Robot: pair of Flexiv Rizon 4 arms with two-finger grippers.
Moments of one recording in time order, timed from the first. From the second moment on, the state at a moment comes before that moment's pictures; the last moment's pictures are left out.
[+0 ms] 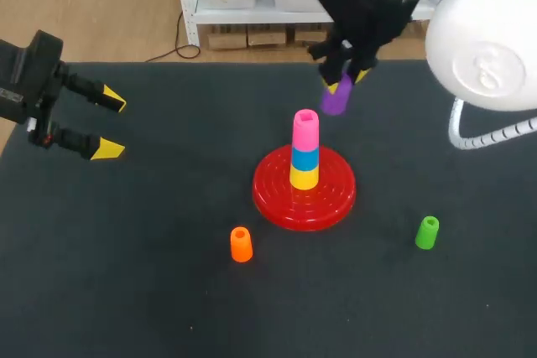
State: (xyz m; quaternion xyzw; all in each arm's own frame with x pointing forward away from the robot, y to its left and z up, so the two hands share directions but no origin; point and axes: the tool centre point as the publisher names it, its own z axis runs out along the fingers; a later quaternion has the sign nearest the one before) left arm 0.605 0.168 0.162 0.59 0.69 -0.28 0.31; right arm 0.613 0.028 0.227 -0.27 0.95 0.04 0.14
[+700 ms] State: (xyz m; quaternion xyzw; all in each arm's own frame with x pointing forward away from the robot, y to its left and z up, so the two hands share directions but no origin) left arm 0.605 0.168 0.162 0.59 0.69 -0.28 0.31; right arm 0.626 0.056 0.208 -0.28 0.96 0.02 0.09
